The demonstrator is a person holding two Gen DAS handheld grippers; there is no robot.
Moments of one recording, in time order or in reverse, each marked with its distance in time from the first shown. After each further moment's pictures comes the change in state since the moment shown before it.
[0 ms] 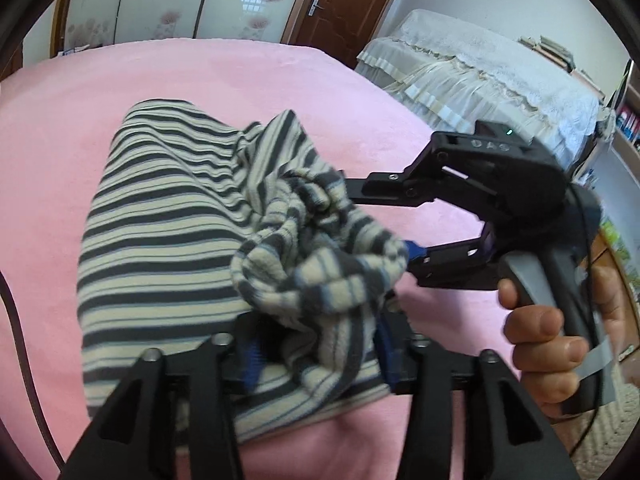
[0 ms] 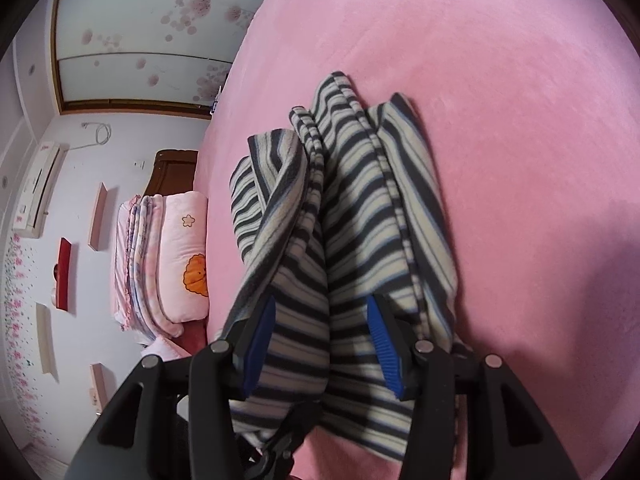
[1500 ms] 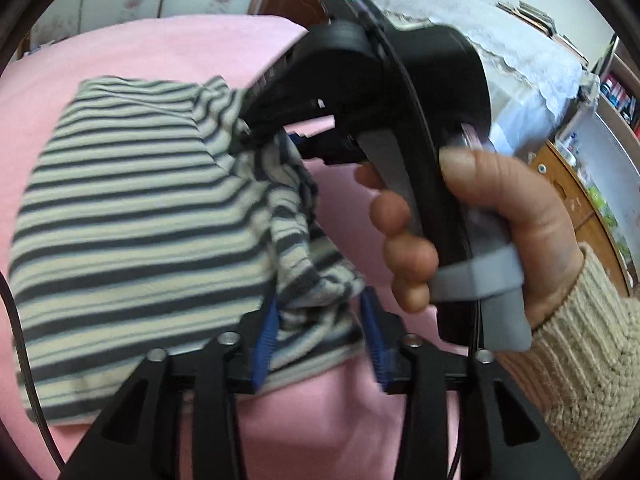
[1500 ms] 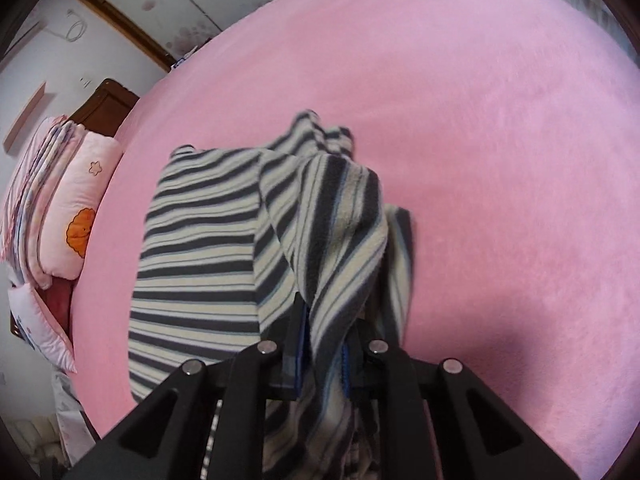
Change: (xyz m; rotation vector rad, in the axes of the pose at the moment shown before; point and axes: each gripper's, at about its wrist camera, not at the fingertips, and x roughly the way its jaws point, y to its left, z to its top) left arm 0.043 -0.039 -0.018 0.059 0.129 -0.079; right arm 0.052 0.049 0.049 -0.378 -0.047 -0.457
